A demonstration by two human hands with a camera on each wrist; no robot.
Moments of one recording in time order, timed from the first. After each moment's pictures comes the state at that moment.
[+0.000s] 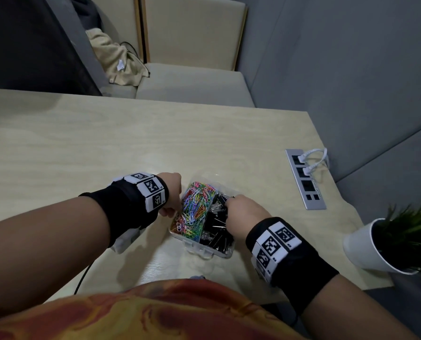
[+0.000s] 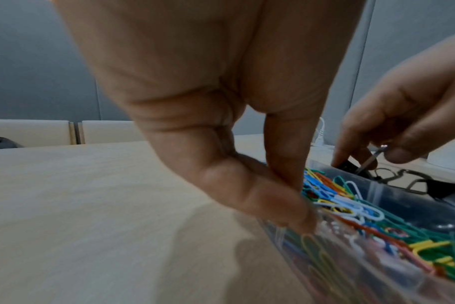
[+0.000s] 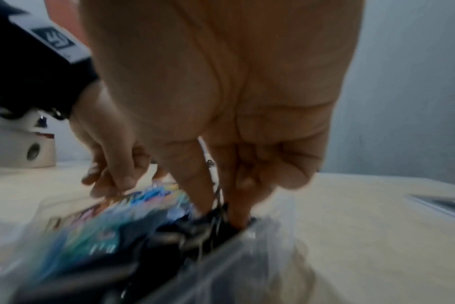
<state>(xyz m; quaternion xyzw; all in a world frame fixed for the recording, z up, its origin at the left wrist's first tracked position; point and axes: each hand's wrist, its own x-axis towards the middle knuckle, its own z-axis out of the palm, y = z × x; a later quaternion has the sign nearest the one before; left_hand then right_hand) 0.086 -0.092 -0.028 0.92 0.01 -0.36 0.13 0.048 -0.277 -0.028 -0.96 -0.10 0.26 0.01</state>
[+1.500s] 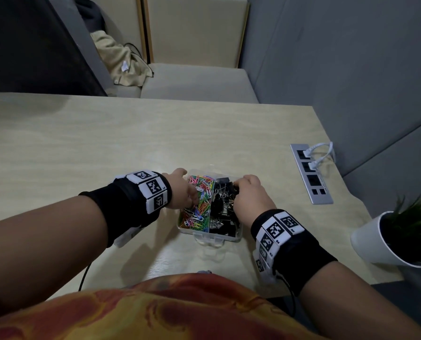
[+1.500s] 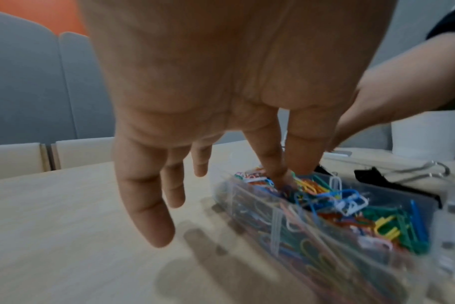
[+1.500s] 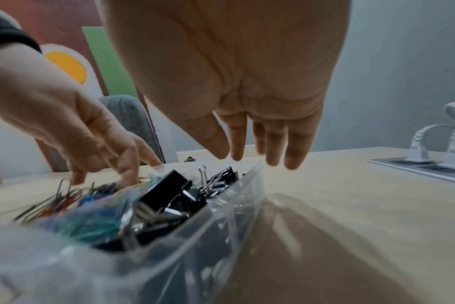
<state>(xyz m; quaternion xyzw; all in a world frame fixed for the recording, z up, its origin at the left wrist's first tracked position) 0.076 -0.091 -0.022 0.93 -0.10 -0.34 0.03 0.053 -0.282 -0.039 -0.97 0.03 0.16 0.17</state>
